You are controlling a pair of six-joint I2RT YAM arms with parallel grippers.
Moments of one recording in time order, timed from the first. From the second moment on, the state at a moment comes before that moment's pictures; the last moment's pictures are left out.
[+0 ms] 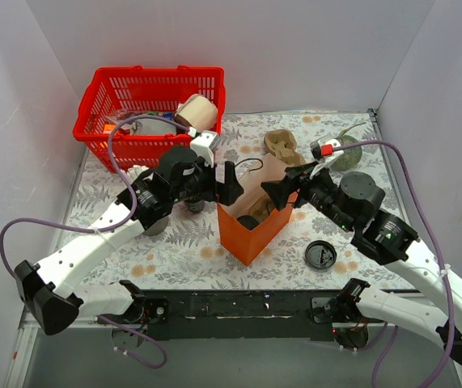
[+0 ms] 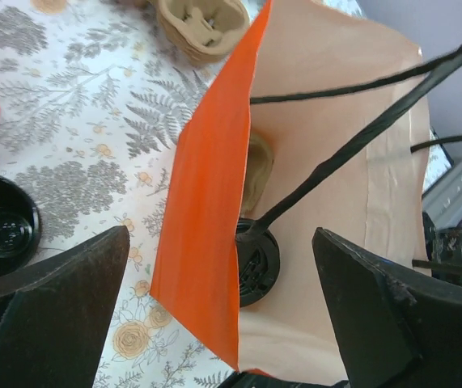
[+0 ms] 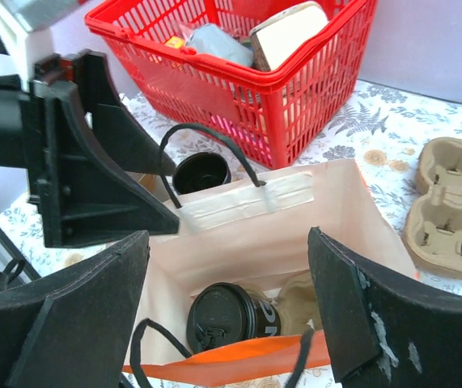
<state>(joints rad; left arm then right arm) -0.76 1.20 1.20 -0.45 0.06 -0.40 0.86 0.83 1.03 -0.29 0.11 0.25</state>
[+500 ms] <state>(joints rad) -0.76 0.99 1.32 -0.84 -0.44 -0.69 0.86 0.69 1.03 -0.38 0.34 0.22</state>
